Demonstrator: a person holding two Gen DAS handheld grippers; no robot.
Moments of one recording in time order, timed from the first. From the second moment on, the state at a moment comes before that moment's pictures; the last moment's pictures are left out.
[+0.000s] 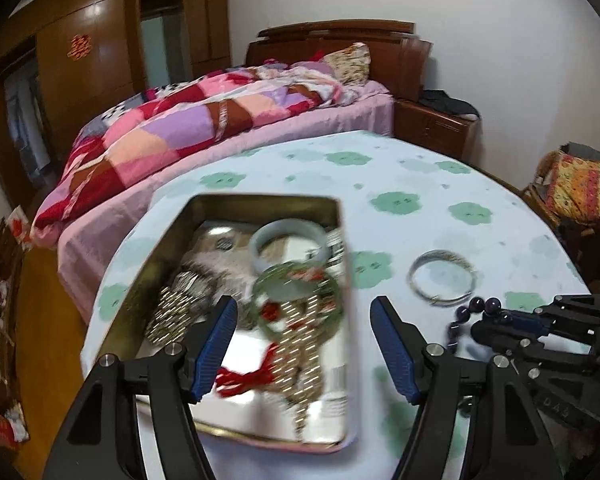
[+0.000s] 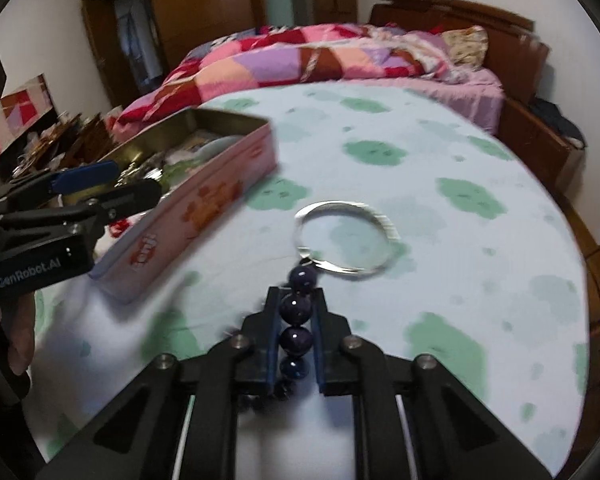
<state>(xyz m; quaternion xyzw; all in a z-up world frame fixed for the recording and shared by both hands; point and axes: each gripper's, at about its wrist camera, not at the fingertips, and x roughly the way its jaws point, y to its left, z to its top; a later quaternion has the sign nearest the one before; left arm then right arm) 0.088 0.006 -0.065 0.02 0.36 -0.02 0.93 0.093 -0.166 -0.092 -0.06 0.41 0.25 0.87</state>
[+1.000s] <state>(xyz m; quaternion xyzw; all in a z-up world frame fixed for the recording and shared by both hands) 0.148 -0.099 -0.096 0.07 0.41 -0.12 0.90 0.122 -0.254 -0.100 0.00 0.41 0.14 0.90</state>
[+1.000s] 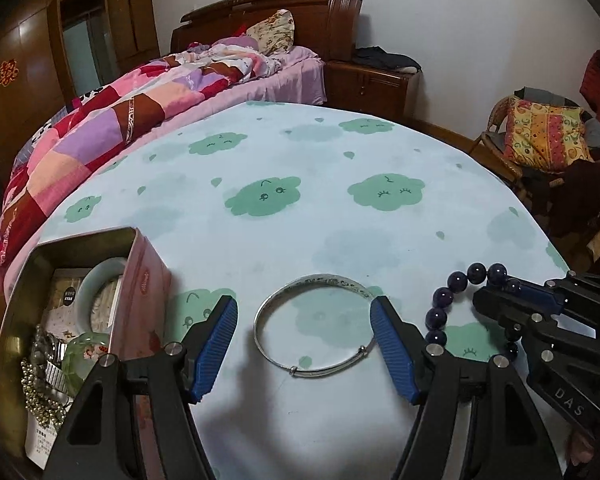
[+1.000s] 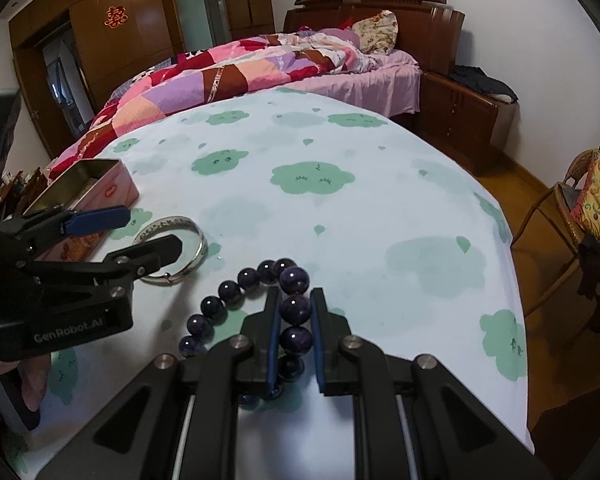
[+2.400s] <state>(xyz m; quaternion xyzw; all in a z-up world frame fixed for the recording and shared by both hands) 0.124 -0.074 -0.071 0.04 0.40 -0.15 0.90 0.109 -0.228 -0.071 -0.02 0.37 0.17 0.91</state>
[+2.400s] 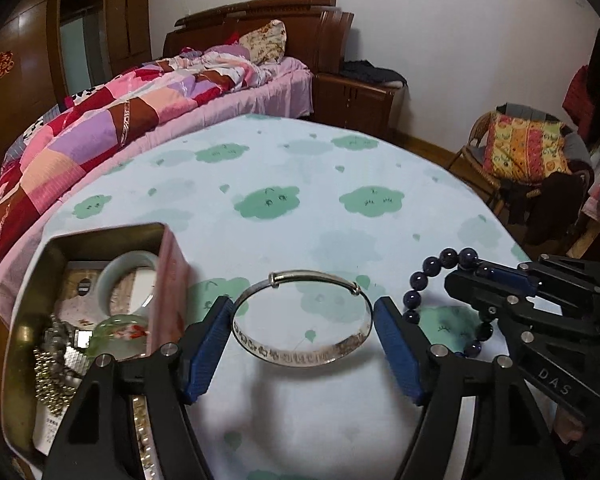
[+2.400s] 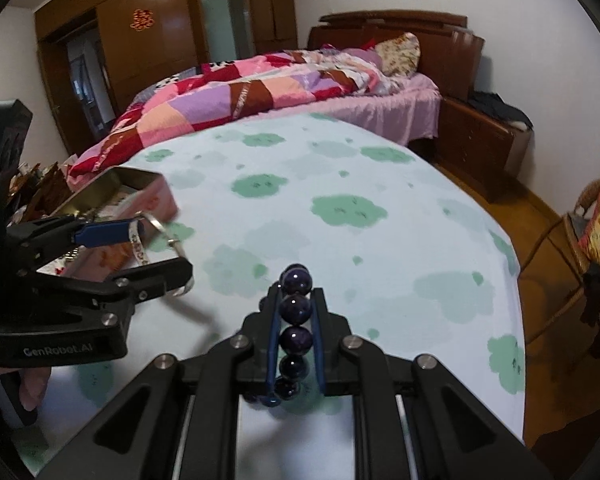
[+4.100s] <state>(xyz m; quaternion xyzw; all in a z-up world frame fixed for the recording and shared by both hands) 0.101 0.084 -0.037 -0.02 0.35 0.00 0.94 0.128 -0.050 0.007 -0.12 0.28 0.34 0.89</state>
